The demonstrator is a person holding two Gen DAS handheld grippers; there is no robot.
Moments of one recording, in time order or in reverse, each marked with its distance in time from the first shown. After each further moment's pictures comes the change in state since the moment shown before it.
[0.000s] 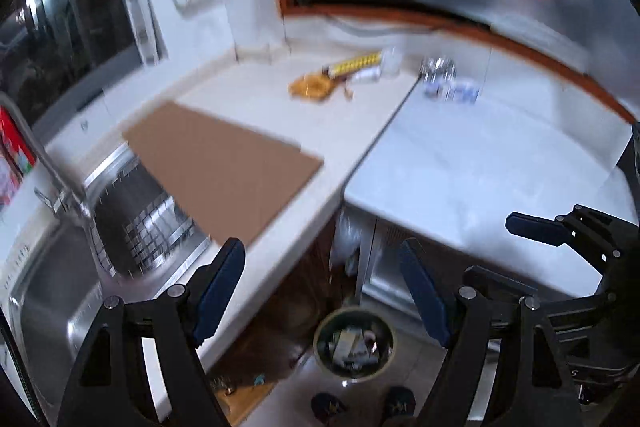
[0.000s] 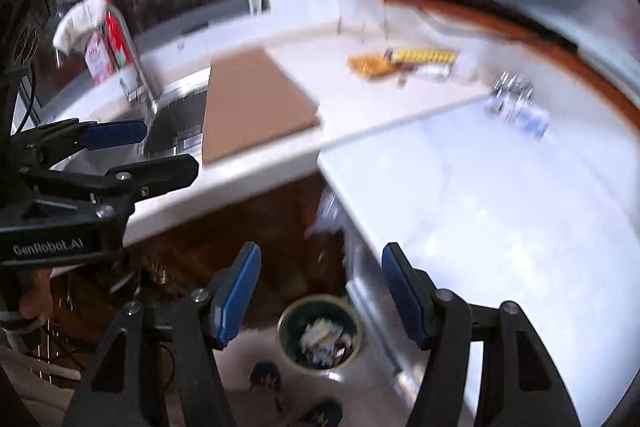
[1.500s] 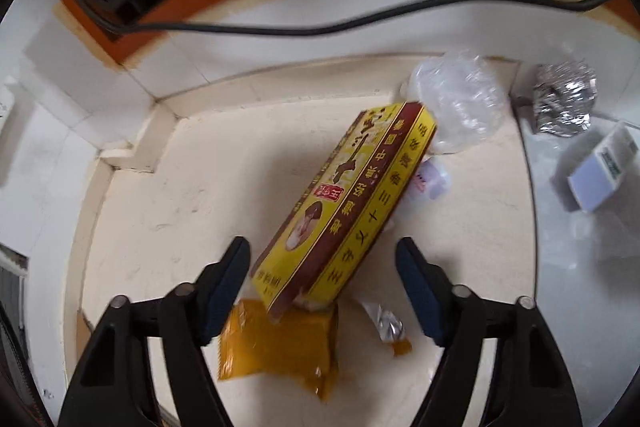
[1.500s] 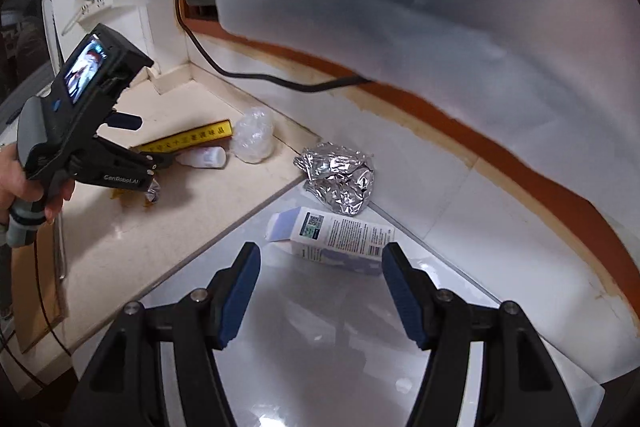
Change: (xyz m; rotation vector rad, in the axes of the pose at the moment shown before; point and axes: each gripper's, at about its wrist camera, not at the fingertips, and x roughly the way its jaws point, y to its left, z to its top) left arm 0.393 -0.057 0.275 0.421 0.230 -0.066; right arm 0.117 -0.230 0.159 0.184 0.053 -0.394
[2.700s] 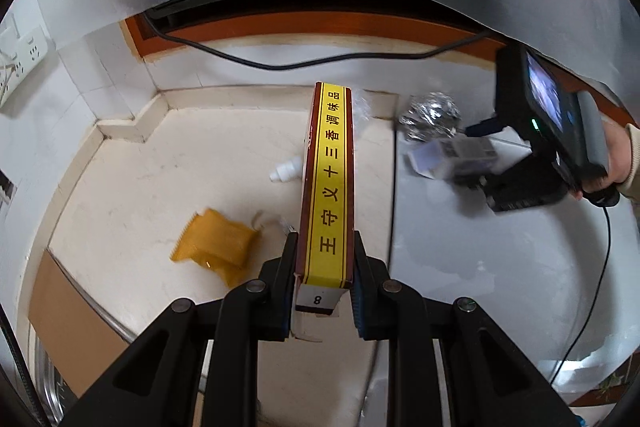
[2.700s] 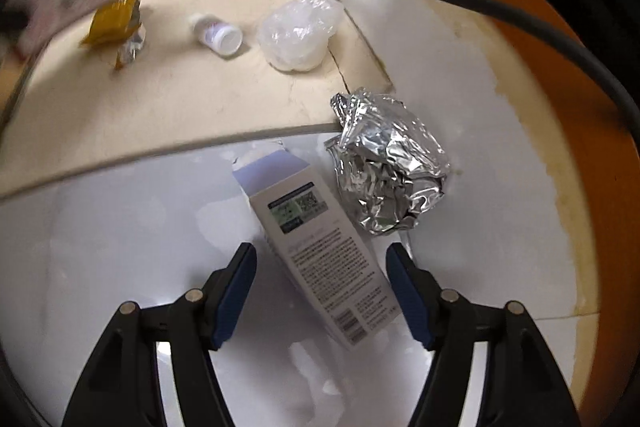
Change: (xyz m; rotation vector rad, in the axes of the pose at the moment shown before) left arm -0.136 -0.025 -0.086 -0.140 -0.158 -0.193; right arm 0.101 0.007 0.014 -0.522 0.253 0.094
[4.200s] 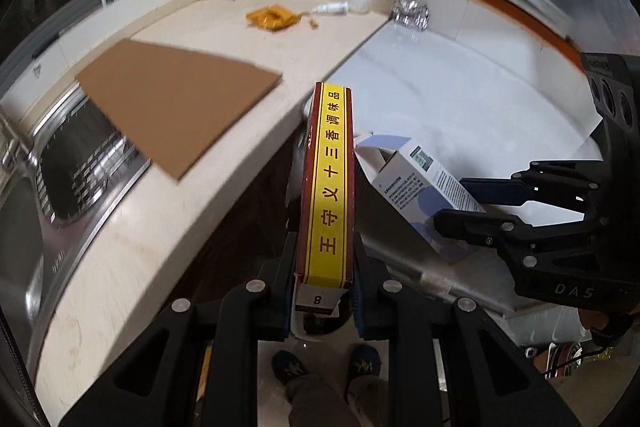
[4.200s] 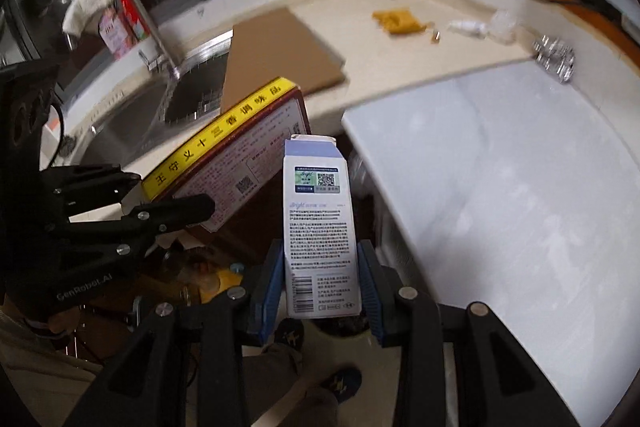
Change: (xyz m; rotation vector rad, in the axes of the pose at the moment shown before) left arm -0.143 -0.079 -0.300 -0.324 0.064 0.060; right arm -0.172 0.272 -0.169 0.208 -0.200 0.424
